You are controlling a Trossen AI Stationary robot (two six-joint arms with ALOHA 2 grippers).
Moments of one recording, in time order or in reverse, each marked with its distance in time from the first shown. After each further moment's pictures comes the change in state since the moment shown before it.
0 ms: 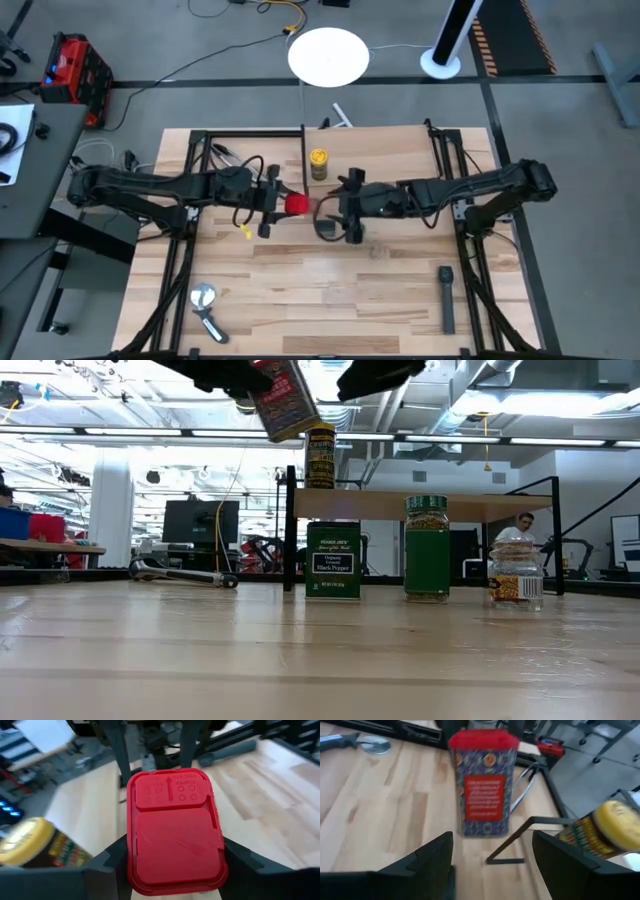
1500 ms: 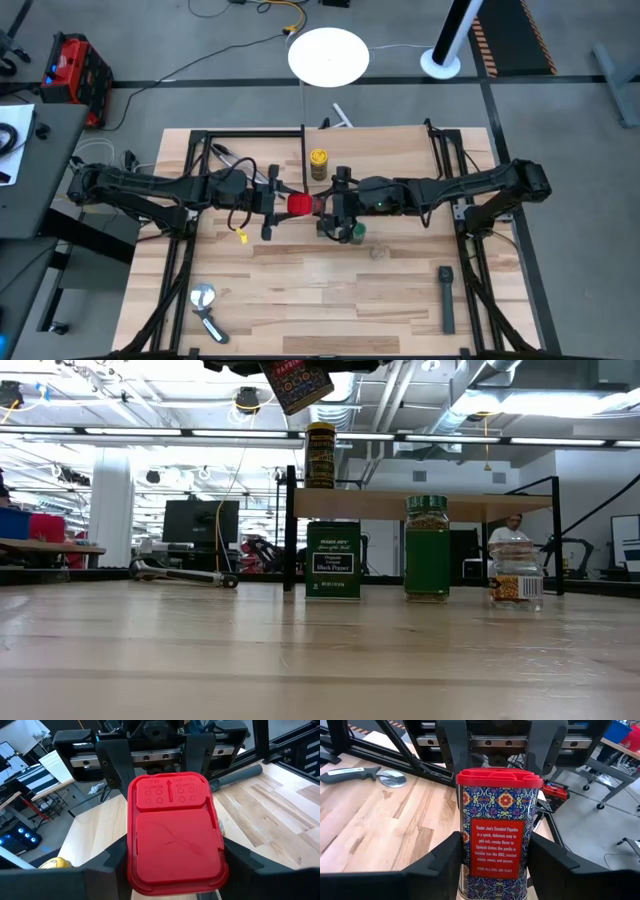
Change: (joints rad) left arm -0.058 0.002 0.000 0.135 -0.028 0.039; right arm -0.035 0.045 0.001 0.237 -0.116 -0.149
